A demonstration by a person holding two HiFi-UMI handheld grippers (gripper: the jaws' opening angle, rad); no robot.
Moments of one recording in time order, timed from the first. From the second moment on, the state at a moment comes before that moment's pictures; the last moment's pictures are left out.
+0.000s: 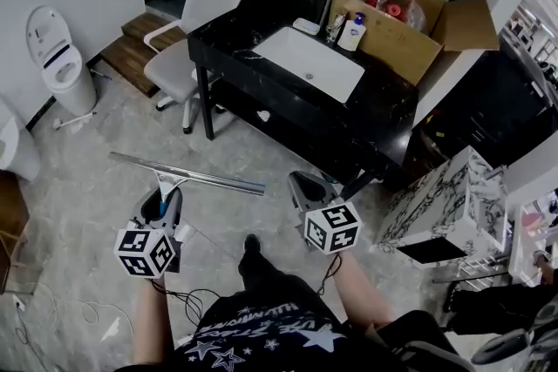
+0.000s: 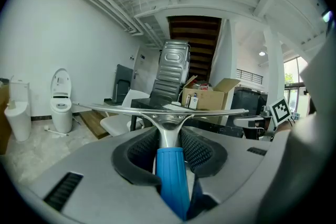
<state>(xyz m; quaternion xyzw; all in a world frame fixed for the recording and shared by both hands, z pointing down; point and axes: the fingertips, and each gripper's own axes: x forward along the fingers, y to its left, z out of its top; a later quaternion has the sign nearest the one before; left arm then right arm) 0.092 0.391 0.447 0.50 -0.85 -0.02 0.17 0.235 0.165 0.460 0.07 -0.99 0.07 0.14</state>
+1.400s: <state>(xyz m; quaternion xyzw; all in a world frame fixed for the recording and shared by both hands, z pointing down) -0.145 0.086 0.425 0.55 -0.82 0.00 0.15 0.057 -0.121 0.475 0.14 -0.98 0.10 0.12</state>
